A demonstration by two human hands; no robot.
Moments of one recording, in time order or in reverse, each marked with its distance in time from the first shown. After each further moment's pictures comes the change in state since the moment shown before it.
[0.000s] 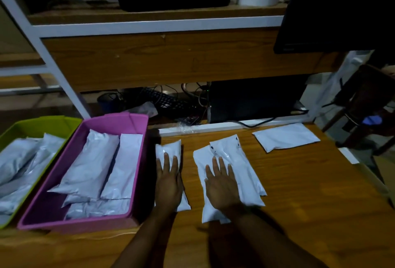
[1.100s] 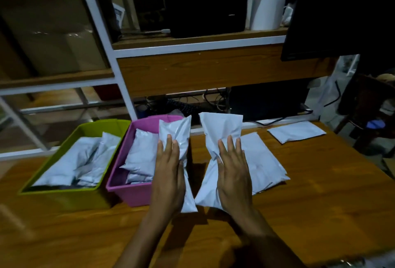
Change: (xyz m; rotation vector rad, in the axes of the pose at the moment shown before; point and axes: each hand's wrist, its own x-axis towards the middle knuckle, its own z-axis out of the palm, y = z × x) left_hand -0.110 0.006 -0.210 -0.239 0.278 0.311; right_hand -0.125 -0.141 -0.147 0.588 0.645 0.029
